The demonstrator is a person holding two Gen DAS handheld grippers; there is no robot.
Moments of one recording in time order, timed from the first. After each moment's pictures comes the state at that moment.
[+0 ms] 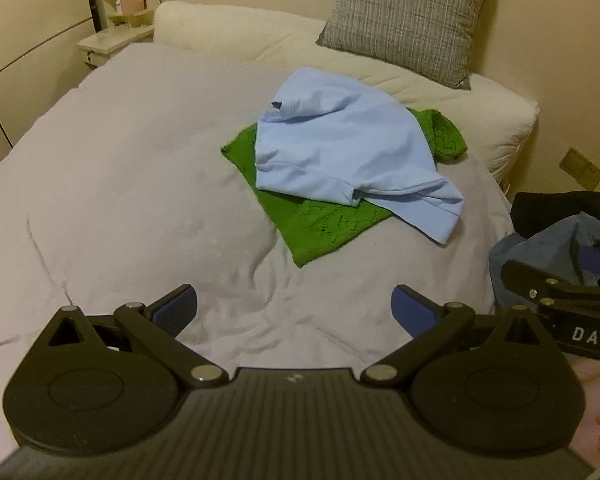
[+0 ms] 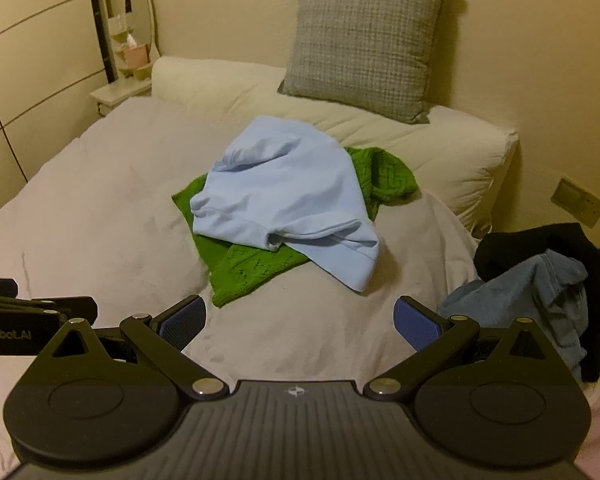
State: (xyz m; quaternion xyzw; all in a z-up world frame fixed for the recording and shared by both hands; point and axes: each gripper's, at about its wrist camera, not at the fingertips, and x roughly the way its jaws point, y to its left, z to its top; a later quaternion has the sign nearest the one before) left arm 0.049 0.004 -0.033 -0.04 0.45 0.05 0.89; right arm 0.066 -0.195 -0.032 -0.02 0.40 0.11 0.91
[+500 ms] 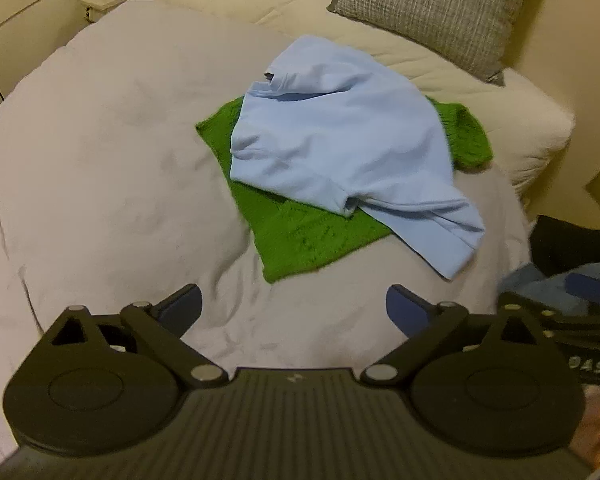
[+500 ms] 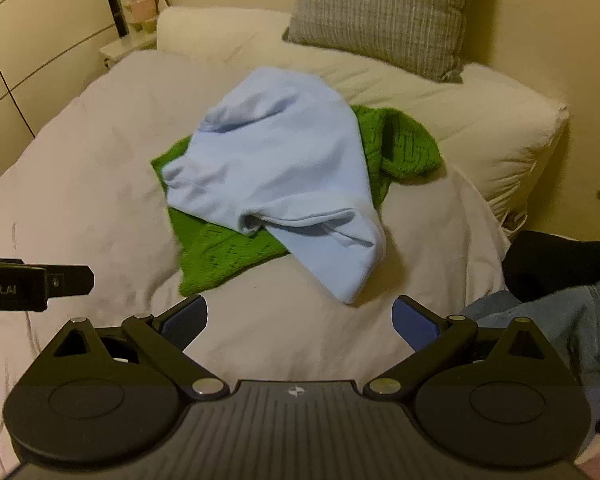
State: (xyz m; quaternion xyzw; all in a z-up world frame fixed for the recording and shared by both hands) left arm 0.164 -0.017 -0.090 -0.07 0.49 0.07 0.87; right arm 0.189 -0.232 -0.094 -0.03 0.47 0.16 0.87
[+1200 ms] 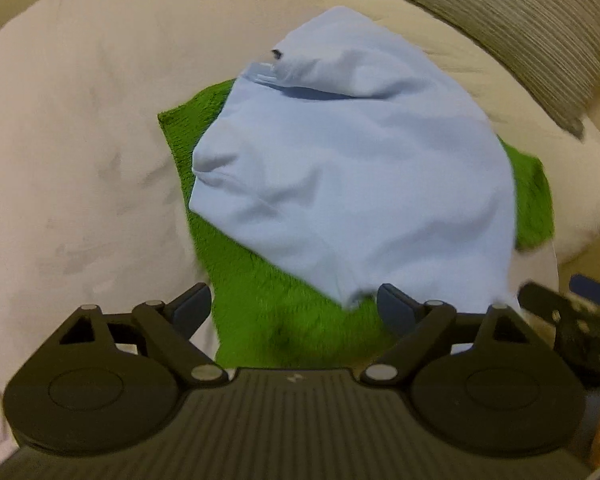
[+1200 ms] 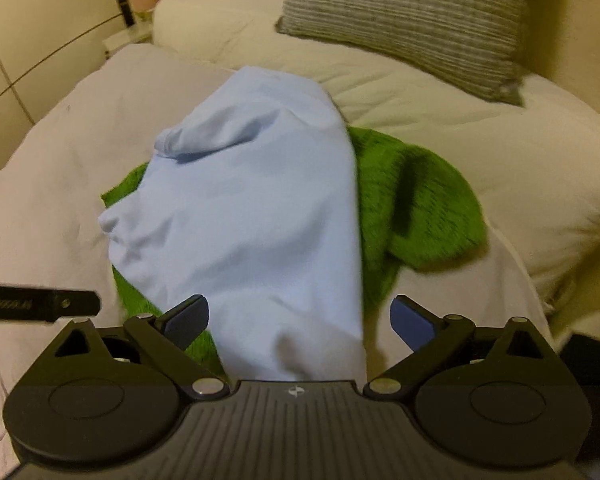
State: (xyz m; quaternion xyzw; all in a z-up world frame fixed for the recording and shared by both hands) left arm 0.328 0.025 -0.181 -0.18 0.52 0.11 0.83; right arm 0.374 -0.226 -0.156 -0.05 0.47 0.21 0.85
